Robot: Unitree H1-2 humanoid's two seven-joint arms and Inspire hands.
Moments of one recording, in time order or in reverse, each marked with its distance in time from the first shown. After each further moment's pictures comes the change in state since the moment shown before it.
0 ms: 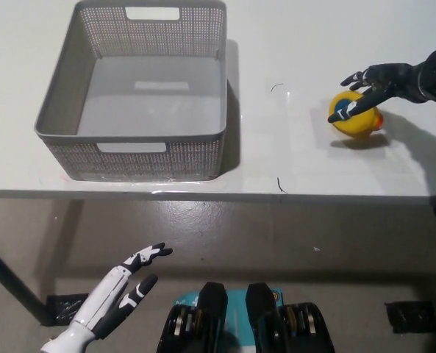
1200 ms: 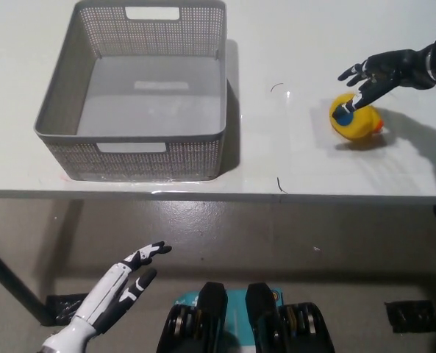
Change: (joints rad) left_arm -0.022 0.000 -0.001 0.035 -0.021 0.022 0.000; right_arm -0.034 -0.037 0.023 -0.043 -0.005 -0.066 0.124
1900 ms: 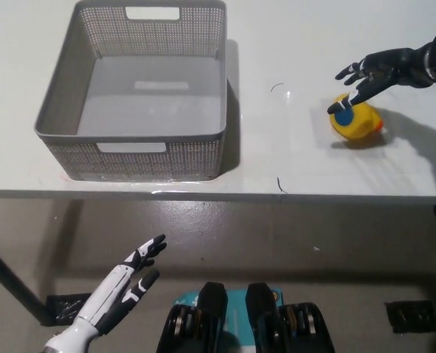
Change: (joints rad) left_arm -0.003 0.000 -0.011 0.006 -0.002 0.001 0.004; right_arm -0.001 0.001 0.001 -0.023 0.002 0.002 0.013
